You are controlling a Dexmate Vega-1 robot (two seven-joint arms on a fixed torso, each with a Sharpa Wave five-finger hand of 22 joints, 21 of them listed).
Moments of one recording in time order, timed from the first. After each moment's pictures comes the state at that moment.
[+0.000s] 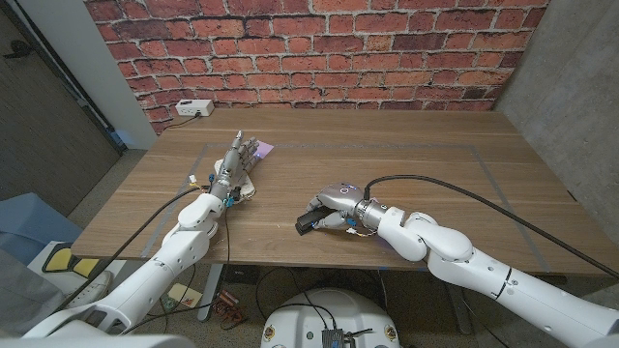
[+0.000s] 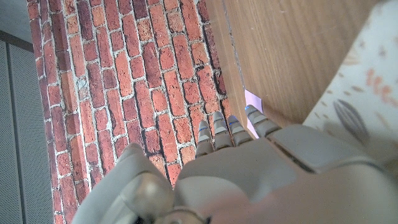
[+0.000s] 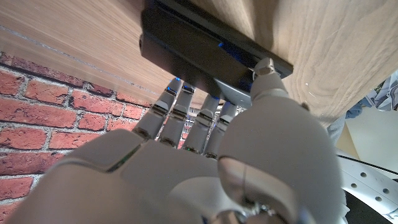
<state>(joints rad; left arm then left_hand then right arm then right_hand) 0.91 0.51 0.34 -1.22 -0.70 -0.37 -0.11 0.11 0.06 0.16 0.01 0.20 0.10 -0.02 0.19 0.17 0.13 0.02 0.23 0.19 0.02 -0.03 0.19 0.17 0.06 0.03 0.19 0.17 -0.94 -0.77 -0.78 -1.97 -0.89 0.02 0.03 0.98 0.10 0.18 -0.15 0.20 0.89 -0.17 0.31 0.20 0.88 -0.16 0.45 0.38 0.62 -0.06 0.47 0.47 0.48 -0.03 0.21 0.18</state>
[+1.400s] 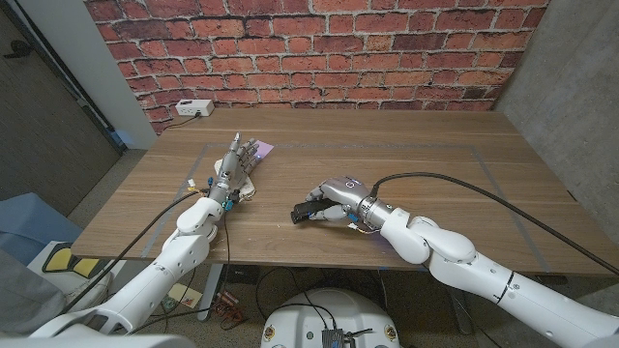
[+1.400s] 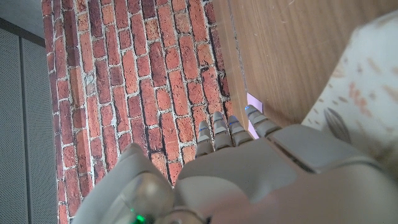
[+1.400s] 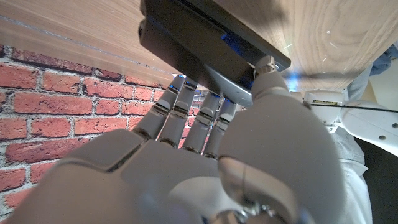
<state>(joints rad) 0.92 0.50 0.33 -1.21 -0.73 -0.42 -0.16 0.11 0.06 0.16 0.01 0.20 0.10 -0.02 0.19 0.17 0.14 0.01 0.23 0.19 0.02 -0.03 0.19 0.17 0.06 0.03 0.19 0.17 -0.99 -0.75 -0.73 -1.95 -0.79 0.06 -0.15 1.00 0.07 0.20 -0.15 0.20 0.91 -0.15 0.28 0.21 0.92 -0.16 0.43 0.39 0.72 -0.07 0.45 0.50 0.52 -0.05 0.24 0.19</state>
